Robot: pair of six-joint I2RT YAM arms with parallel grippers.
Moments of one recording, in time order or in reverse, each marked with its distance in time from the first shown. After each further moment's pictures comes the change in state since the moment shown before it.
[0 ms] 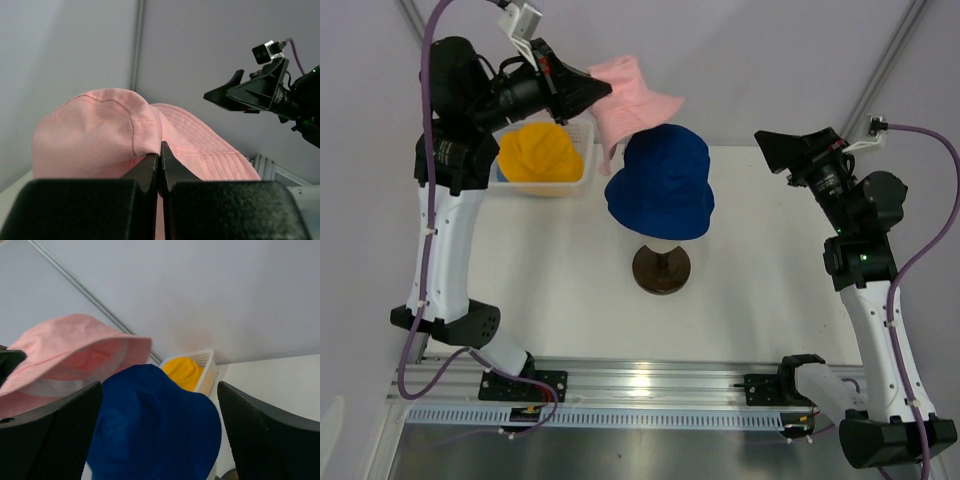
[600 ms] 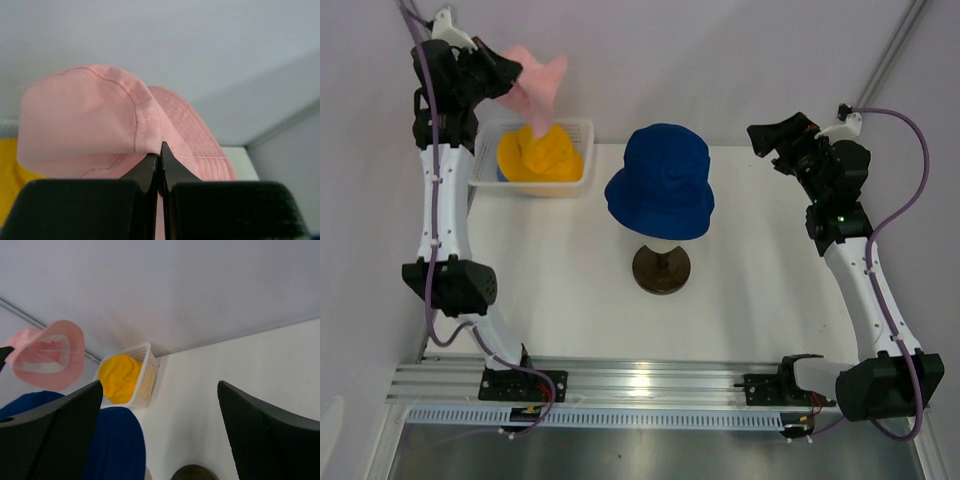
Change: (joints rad) left arm 0.379 0.230 -0.200 0.196 -0.422 -0.216; right arm 0.000 0.220 0.022 -0.038 0.150 -0.143
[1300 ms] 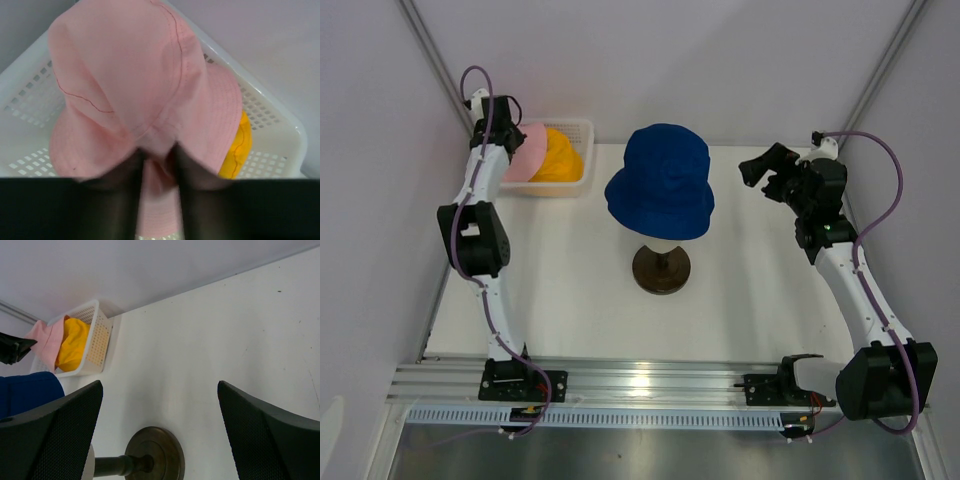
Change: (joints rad) left arm -0.007 0.360 -0.106 0.006 -0.597 -0.027; right arm 0.005 0.002 -0.154 -0.072 0.034 -0.124
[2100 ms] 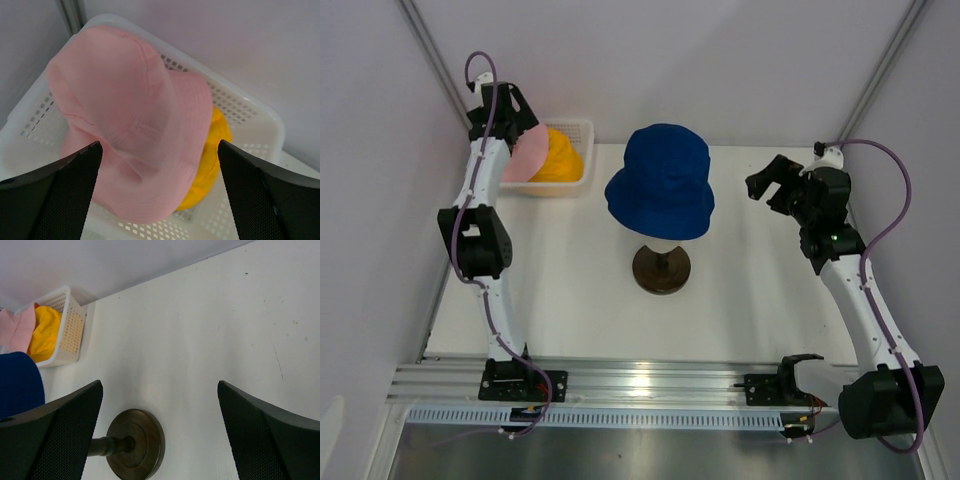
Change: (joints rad) left arm -0.027 -0.037 0.093 -0.039 0.039 0.125; right arm 0.010 -0.106 -0.015 -0.158 0.077 -0.062
